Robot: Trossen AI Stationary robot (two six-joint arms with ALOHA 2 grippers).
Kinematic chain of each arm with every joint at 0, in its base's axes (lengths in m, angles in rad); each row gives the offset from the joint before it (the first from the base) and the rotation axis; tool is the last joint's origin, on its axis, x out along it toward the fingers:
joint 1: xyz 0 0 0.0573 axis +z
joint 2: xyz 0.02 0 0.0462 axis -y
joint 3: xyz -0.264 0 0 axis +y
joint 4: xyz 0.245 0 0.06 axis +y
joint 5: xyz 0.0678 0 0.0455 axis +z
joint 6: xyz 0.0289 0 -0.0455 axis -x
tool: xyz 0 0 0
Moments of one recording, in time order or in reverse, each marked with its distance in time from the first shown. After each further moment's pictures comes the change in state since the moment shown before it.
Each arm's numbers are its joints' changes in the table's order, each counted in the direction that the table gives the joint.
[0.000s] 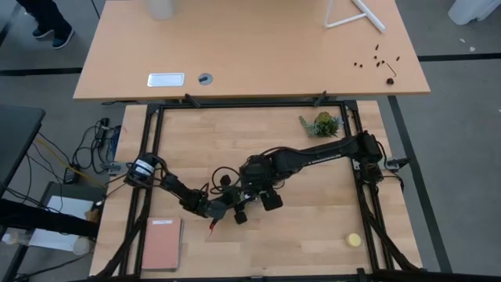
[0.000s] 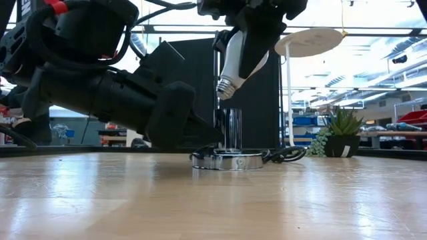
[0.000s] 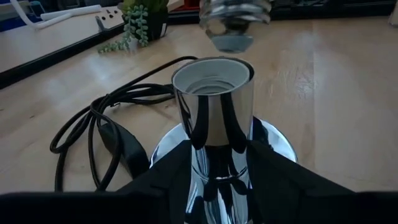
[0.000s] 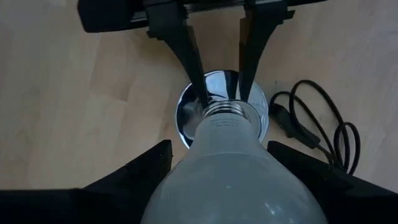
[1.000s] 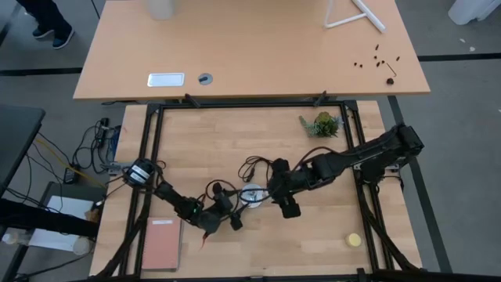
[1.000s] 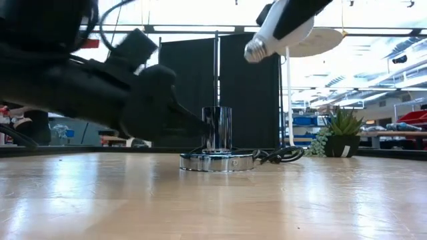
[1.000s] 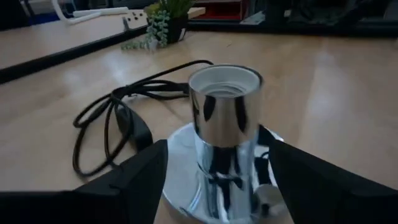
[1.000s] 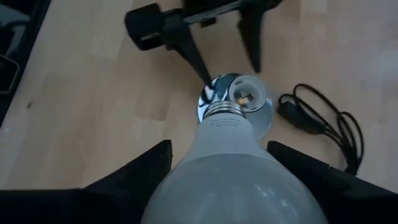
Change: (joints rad) left arm -0.112 0.002 0.000 0.038 0.197 0.139; right arm 0.128 0.389 0.486 -0.398 -0.085 -0.215
